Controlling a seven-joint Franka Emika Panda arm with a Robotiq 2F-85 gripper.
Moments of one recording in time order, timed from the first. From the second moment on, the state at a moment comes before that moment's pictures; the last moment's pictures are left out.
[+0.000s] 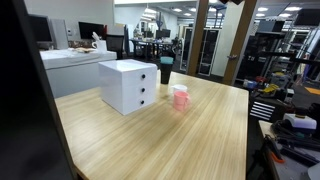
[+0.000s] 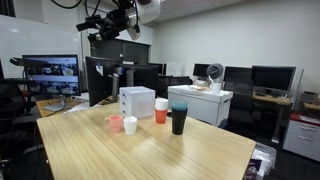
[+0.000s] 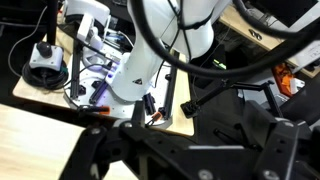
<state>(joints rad) -0.38 0.32 0.14 -1.29 0.07 0.54 -0.41</state>
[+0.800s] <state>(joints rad) -0.19 -0.08 -0.04 -1.95 0.05 1.39 -0.76</state>
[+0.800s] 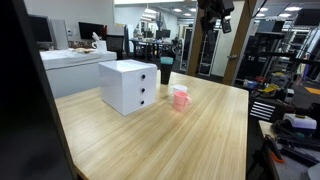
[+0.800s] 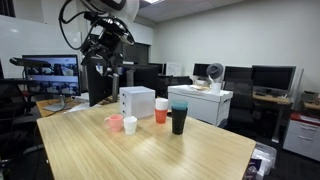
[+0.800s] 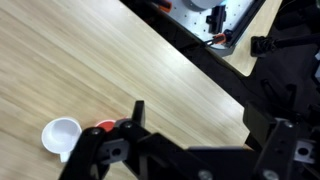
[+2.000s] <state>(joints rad) -0.14 -0.10 -0.08 -2.00 0.05 1.48 -0.77</state>
